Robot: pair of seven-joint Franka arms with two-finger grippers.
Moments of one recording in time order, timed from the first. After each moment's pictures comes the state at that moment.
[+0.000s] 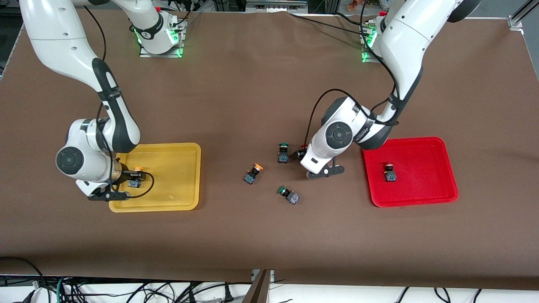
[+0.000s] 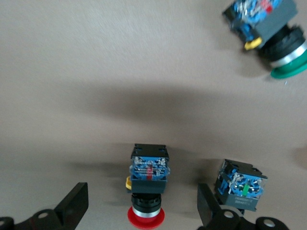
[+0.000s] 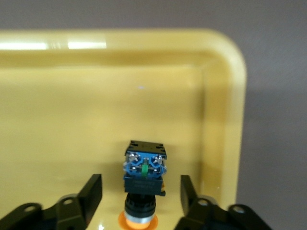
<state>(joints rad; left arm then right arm) -0.26 0.73 -0.33 -1.62 0.07 2.21 -0.77 0.09 0.65 -0.06 -1.67 -0.01 2.27 0.02</state>
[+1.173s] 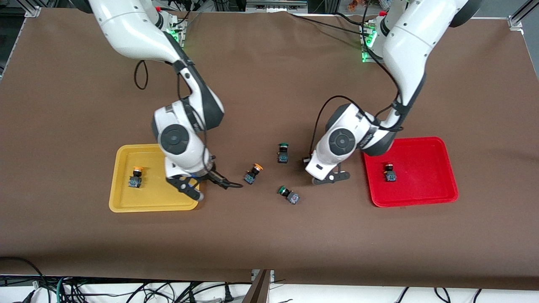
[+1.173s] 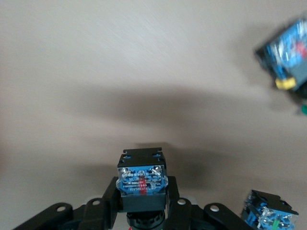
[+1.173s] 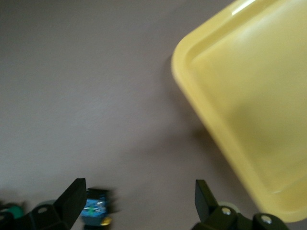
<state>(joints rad) -0.21 0.73 -0.32 -1.57 0.13 2.15 -0.77 0.49 0.76 0.00 -1.36 0.01 2.22 1.07</state>
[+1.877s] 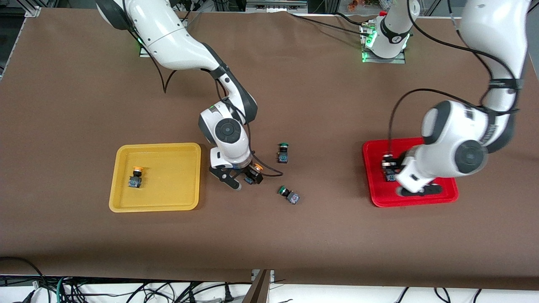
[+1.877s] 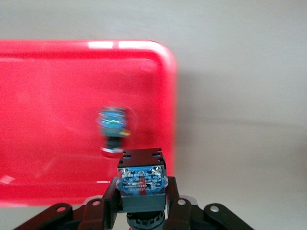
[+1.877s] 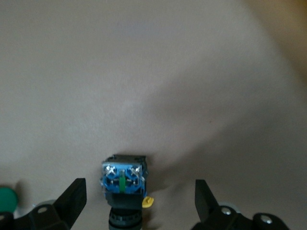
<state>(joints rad) 0.17 0.54 -0.31 -1.56 0.06 1.86 -0.21 0.63 0.91 -0.01 -1.33 -0.05 2.37 1.26</state>
